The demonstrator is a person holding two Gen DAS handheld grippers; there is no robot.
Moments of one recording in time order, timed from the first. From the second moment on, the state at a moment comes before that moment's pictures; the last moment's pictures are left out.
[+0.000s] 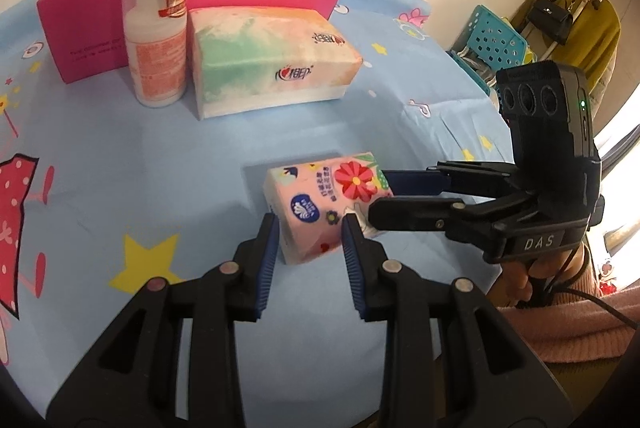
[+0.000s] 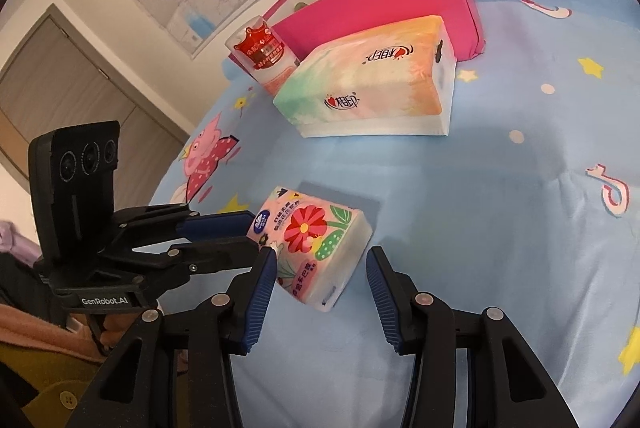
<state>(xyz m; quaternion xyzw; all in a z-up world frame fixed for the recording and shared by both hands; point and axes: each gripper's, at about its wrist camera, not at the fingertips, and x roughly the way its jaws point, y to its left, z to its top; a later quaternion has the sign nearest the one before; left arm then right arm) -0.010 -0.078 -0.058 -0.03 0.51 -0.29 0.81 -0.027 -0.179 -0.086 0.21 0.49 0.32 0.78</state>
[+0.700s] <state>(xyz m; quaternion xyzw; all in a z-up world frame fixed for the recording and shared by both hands) -0.011 -0.080 -0.052 -0.02 0.51 -0.29 0.81 -0.023 -0.178 -0.084 0.21 0.48 0.32 0.79</state>
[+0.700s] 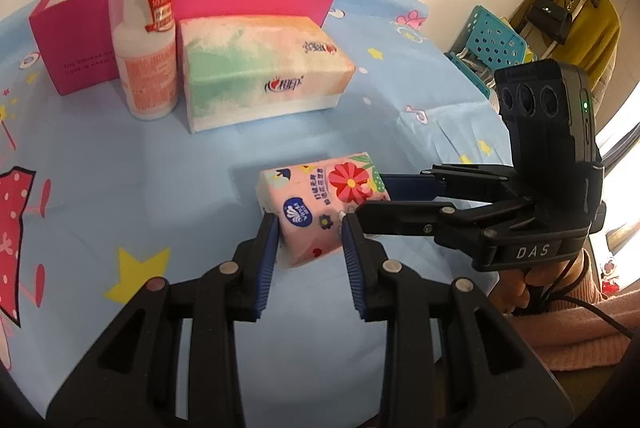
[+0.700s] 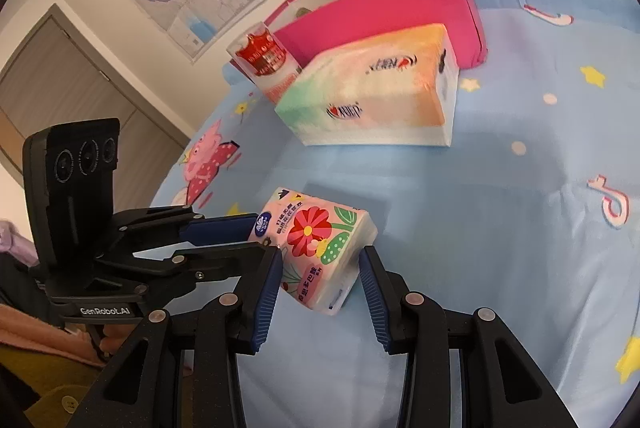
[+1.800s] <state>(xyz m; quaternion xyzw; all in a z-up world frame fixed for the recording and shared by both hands) 0.018 -0.087 0.006 -0.01 0.43 -0.29 0.86 0.004 -0.193 -0.027 0.18 0.40 0.31 0.84</state>
